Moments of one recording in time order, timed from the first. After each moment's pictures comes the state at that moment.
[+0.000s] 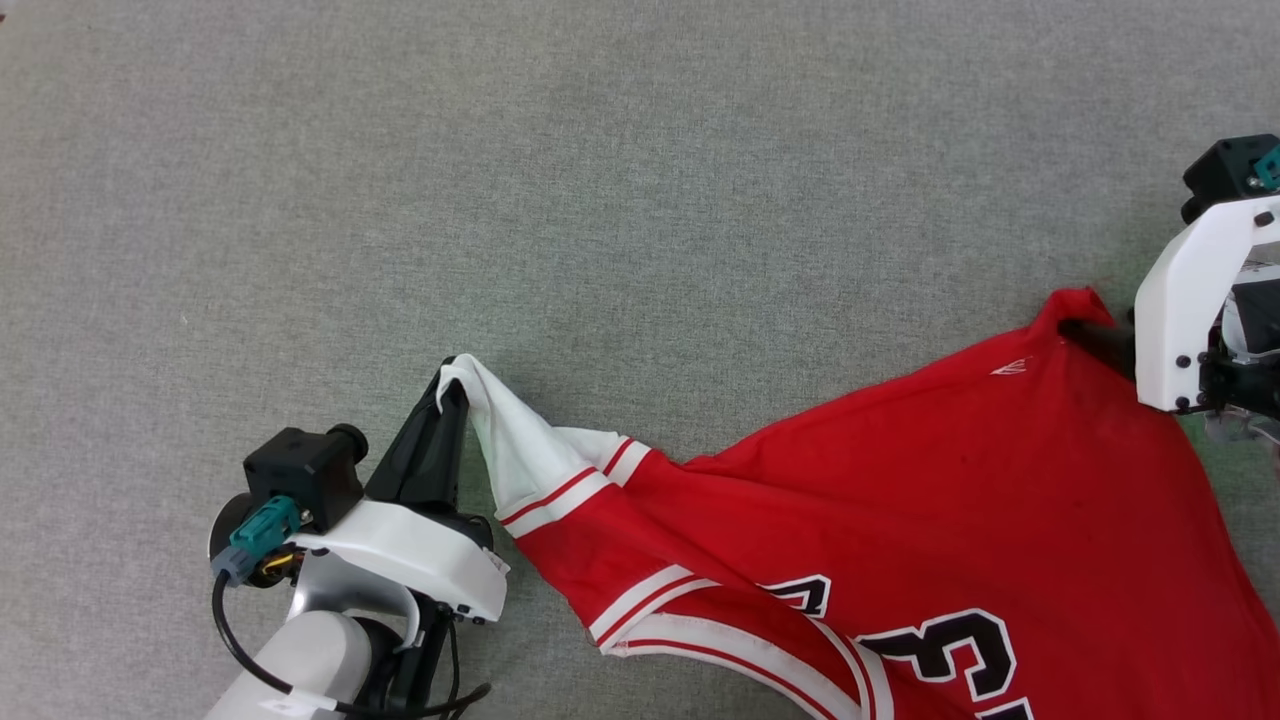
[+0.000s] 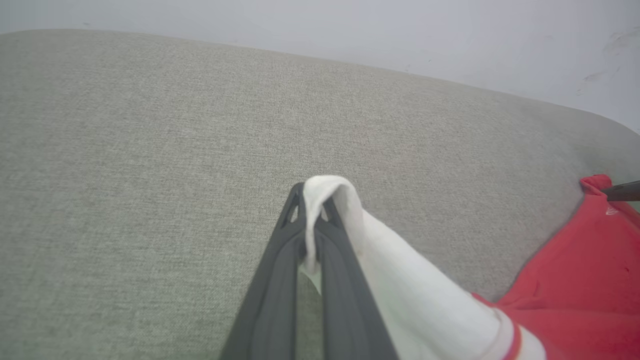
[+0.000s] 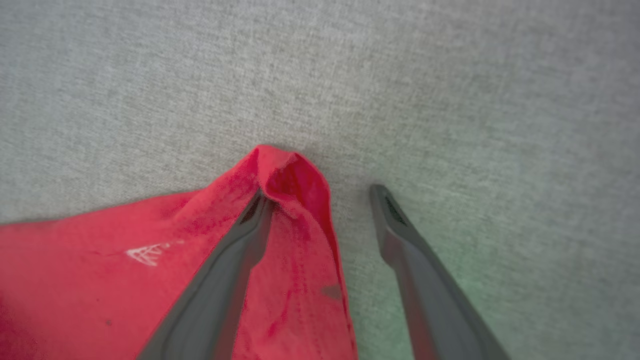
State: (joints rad) left arm -0.26 0.41 -0.49 -0.06 -0.64 0.25 -0.14; right arm -0.67 -0.41 0.16 0.42 0.52 0.13 0.97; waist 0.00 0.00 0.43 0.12
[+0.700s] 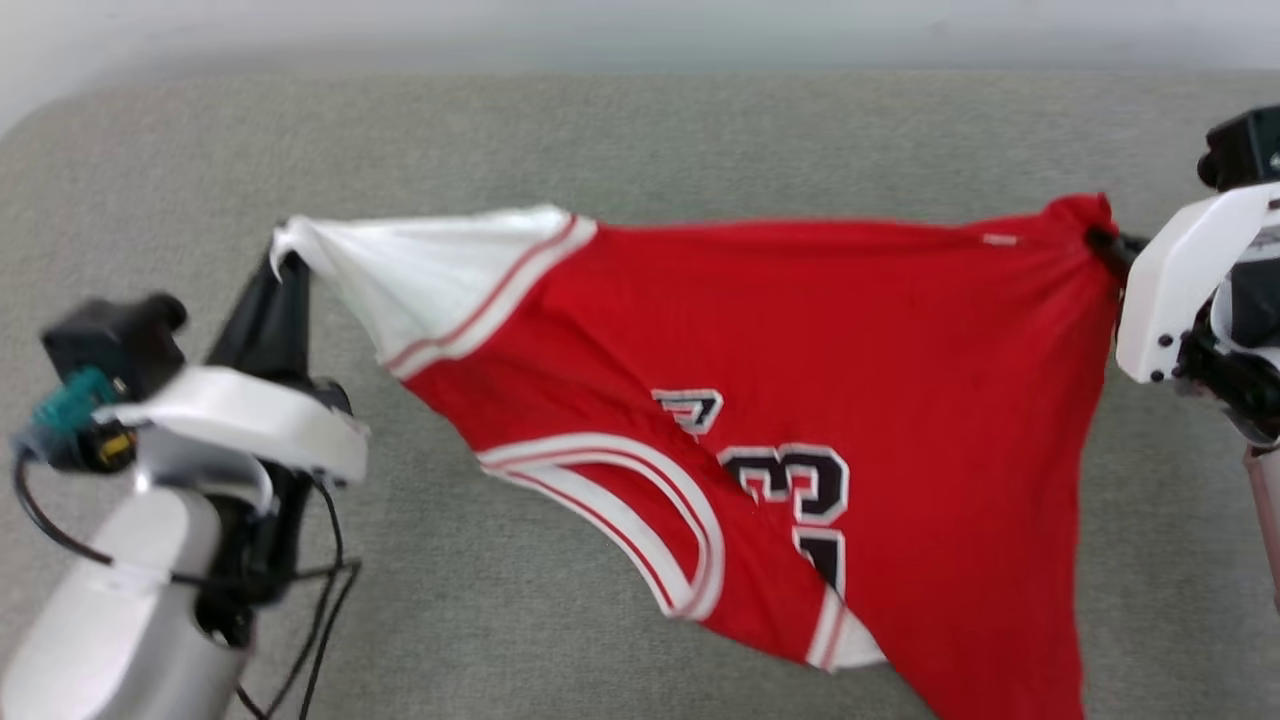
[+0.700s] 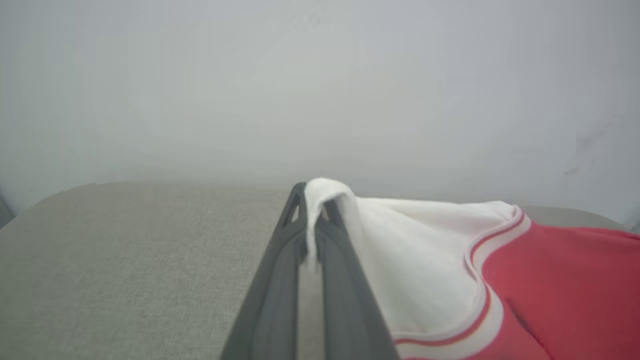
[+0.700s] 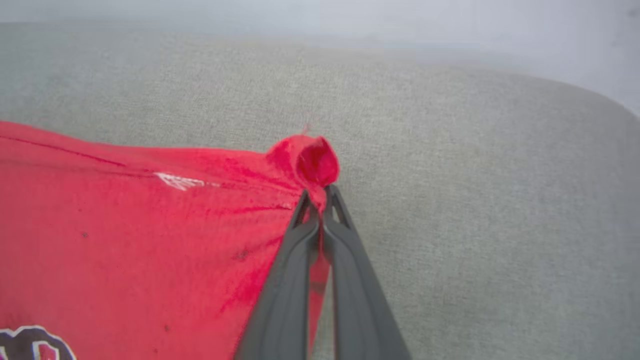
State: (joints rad) left arm -0.38 0.50 -0.35 0.00 -0.70 0.25 -0.12; right arm -0.68 -0.36 0.11 0.39 0.43 0.13 0.65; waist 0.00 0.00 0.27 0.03
